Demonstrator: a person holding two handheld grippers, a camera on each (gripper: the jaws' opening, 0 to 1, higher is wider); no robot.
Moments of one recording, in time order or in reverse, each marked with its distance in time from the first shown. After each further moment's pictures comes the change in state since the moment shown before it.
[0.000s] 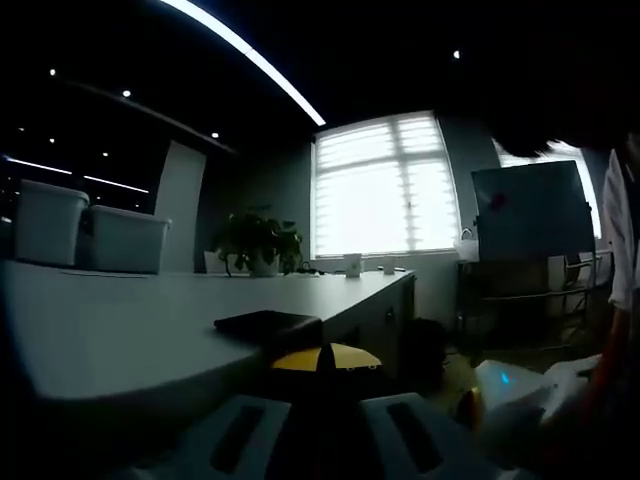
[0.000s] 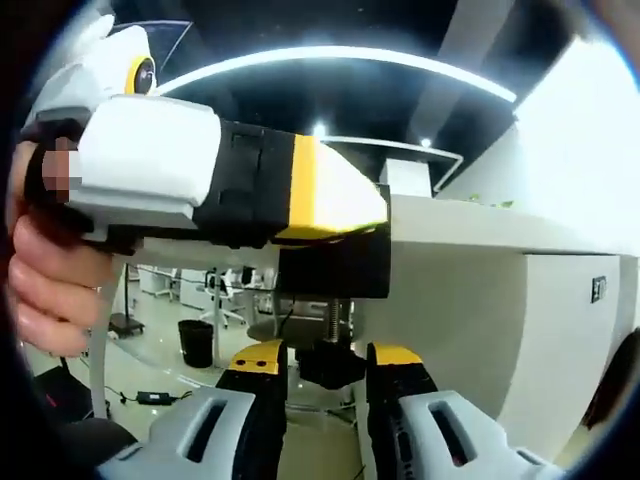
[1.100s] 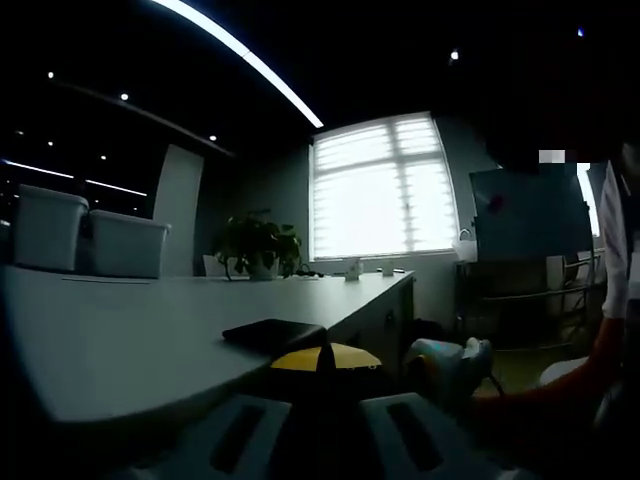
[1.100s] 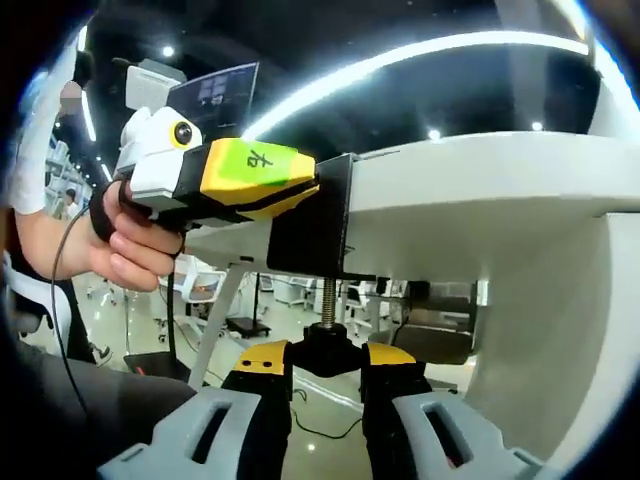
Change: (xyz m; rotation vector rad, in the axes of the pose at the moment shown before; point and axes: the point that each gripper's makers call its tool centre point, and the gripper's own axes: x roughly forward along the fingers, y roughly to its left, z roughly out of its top) left arm -0.005 0.002 0.007 0.011 -0.003 -0.010; right arm 0.021 0.013 -0.014 0.074 -0.067 0.676
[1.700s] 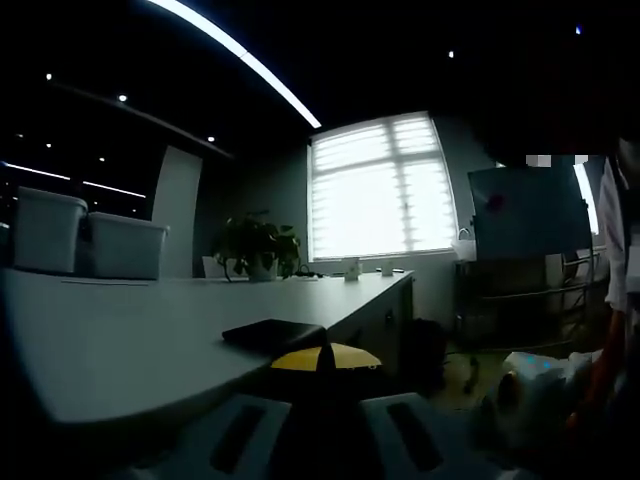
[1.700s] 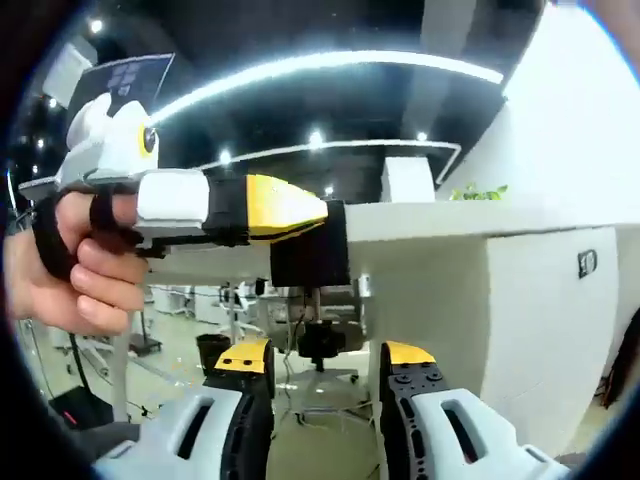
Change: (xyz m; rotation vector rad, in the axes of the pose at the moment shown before) left arm -0.001 -0.001 -0.001 0.009 -0.005 -0.001; right arm -0.044 0.020 0.025 -0.091 0.019 -0.669
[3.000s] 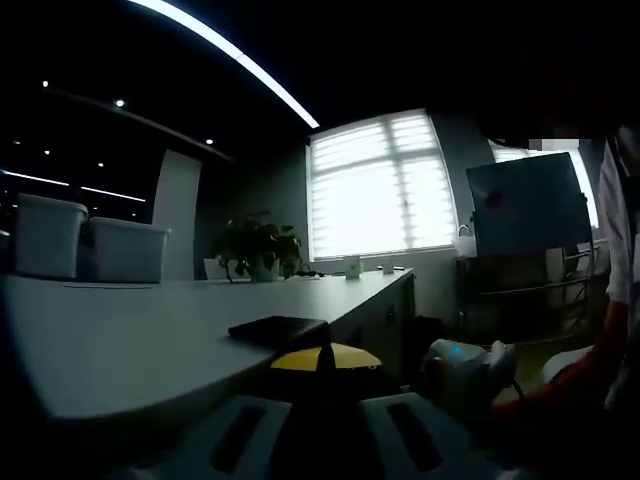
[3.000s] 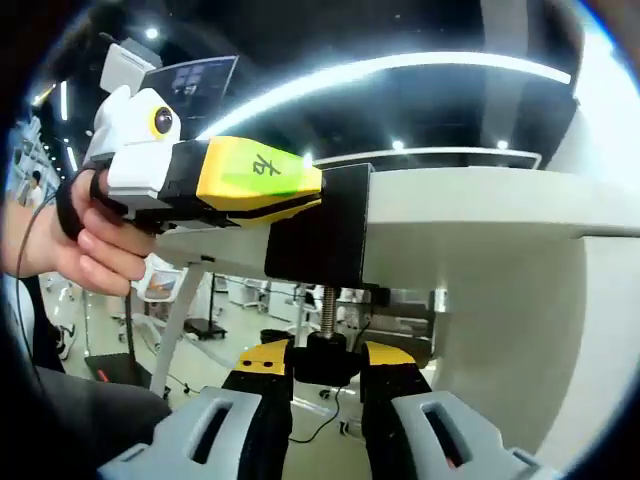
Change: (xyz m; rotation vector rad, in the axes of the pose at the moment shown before) left arm -0.005 0.003 -0.002 0.018 0.002 0.000; right arm 0.045 0.014 -0.016 0.074 -0.032 0.540
